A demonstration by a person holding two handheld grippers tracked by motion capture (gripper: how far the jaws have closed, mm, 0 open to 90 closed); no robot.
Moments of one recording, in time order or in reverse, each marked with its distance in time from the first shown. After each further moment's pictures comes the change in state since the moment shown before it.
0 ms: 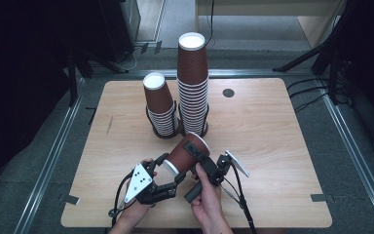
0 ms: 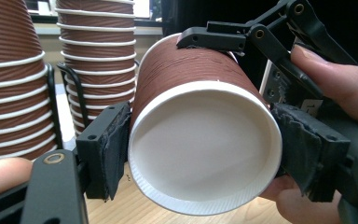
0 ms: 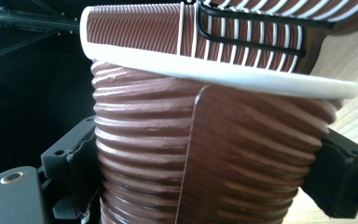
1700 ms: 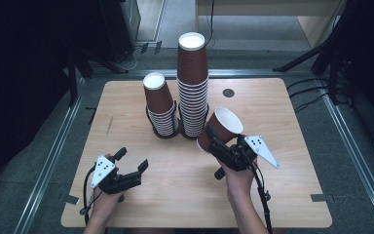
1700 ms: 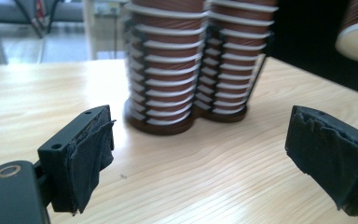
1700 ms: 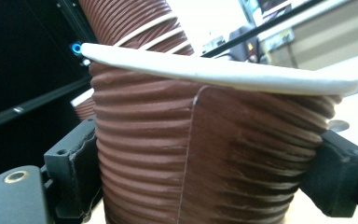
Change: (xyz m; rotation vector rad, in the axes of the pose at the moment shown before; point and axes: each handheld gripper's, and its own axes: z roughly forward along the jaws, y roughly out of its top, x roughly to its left) left arm 0.089 -0.015 -0.053 0.102 0.283 -0.090; right arm 0.054 0.050 -0.026 -0.348 -0.156 -0.964
